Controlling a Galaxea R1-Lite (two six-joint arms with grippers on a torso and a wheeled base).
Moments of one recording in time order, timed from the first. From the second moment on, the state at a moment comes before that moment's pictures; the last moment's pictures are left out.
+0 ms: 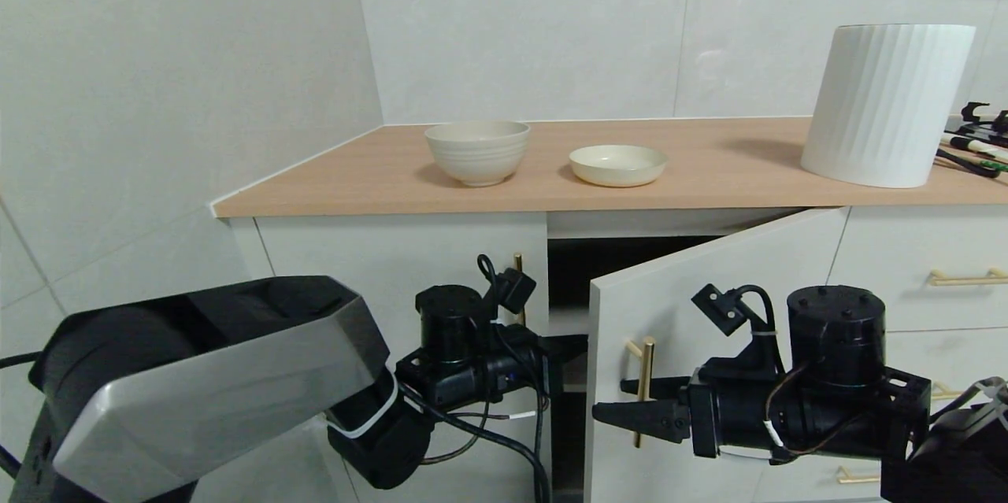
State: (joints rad) left arm -0.60 2.33 -0.85 -1.30 -0.49 -0.35; right arm 0.58 1.87 -0.45 -1.09 0.65 0.47
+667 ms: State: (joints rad) left arm -0.66 2.33 -0.84 -1.31 -0.48 -0.35; right arm 0.57 1.81 -0.41 -1.09 0.43 0.30
